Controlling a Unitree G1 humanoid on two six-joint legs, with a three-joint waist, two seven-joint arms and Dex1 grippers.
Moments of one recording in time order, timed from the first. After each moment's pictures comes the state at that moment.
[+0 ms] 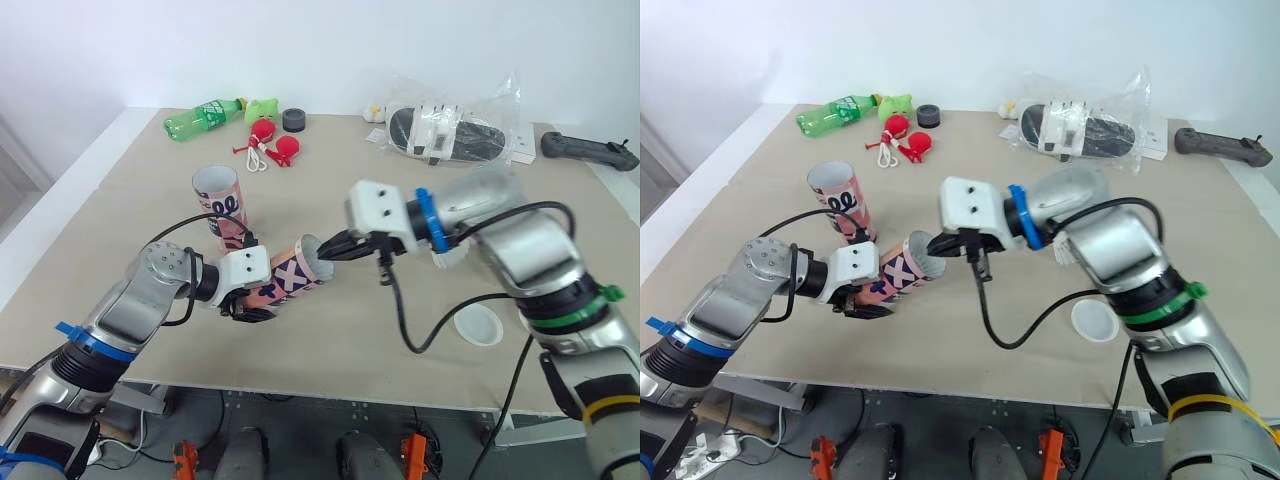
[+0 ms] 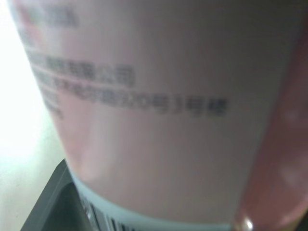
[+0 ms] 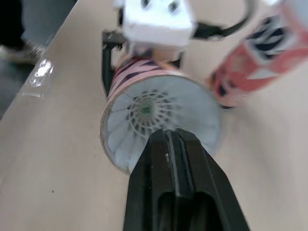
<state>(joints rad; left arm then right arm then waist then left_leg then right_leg) -0.58 0.72 -0.34 -0.17 -0.02 0.61 -1.18 -0.99 -0.67 0.47 -0.12 0.19 0.48 1.26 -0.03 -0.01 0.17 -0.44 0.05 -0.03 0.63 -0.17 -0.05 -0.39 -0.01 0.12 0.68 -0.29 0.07</state>
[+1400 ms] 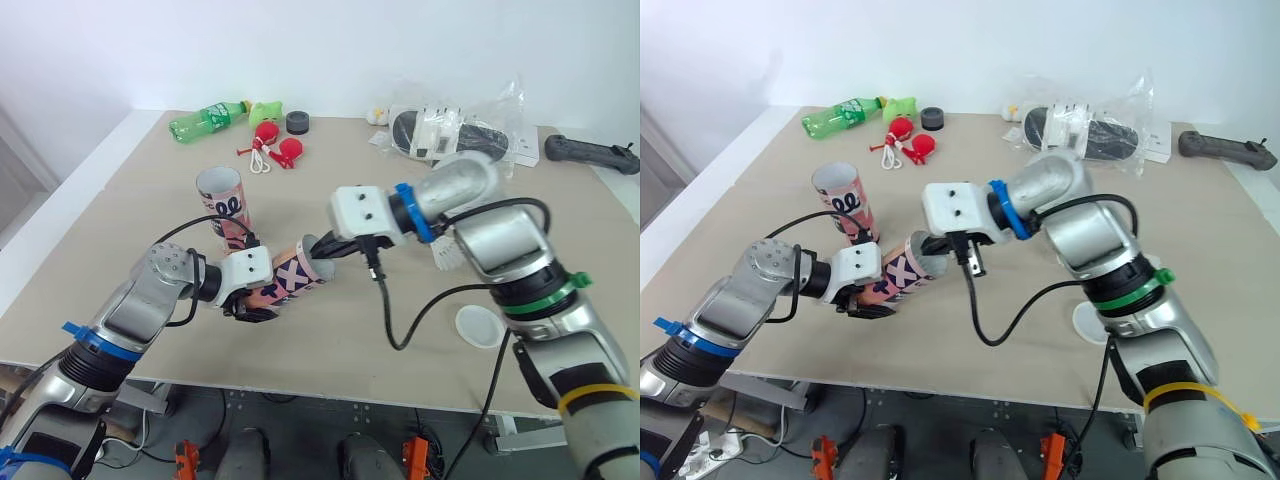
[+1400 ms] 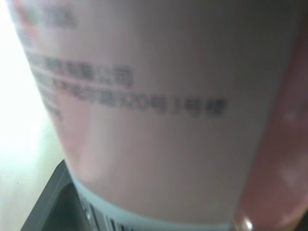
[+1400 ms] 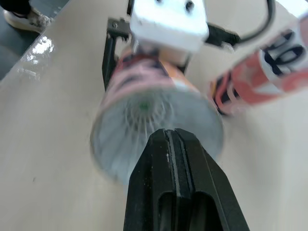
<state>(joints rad) -0.58 0.69 -0.33 -0.14 0.00 0.59 -1.18 -1.02 -0.65 0.37 -0.09 0.06 0.42 1.40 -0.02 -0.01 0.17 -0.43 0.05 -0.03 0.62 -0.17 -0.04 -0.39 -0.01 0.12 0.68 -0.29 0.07</state>
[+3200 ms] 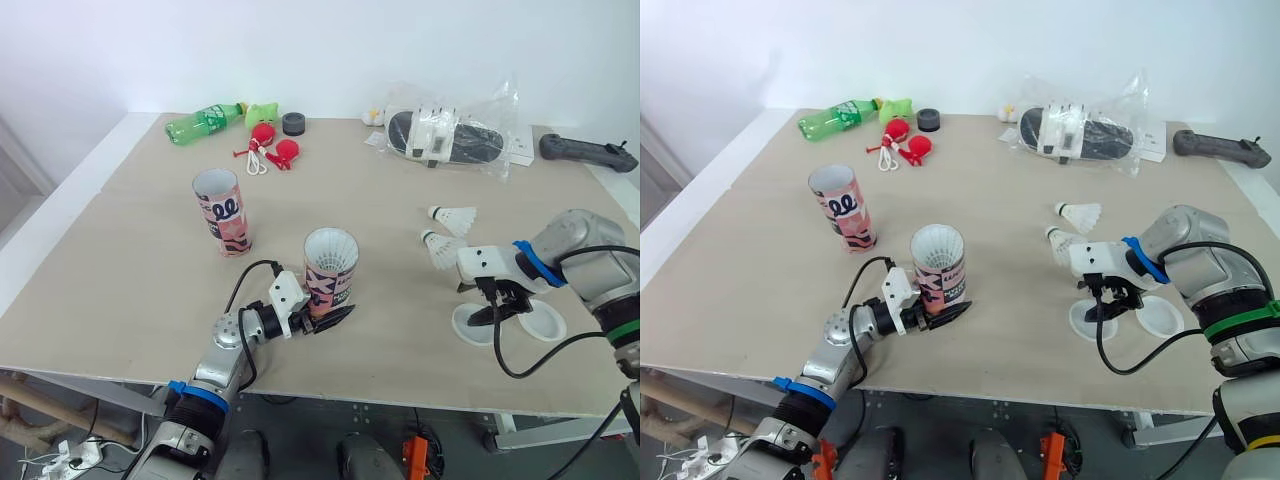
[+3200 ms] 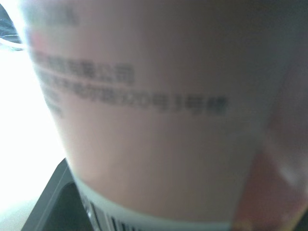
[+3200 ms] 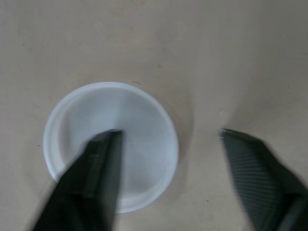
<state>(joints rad) -0.35 0.10 -0.21 0.34 -0.17 -0.22 -0.88 -0.80 -1.02 0.44 0.45 -0.17 0.09 1.57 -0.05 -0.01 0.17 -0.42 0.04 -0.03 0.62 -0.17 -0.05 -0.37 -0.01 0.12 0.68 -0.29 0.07</state>
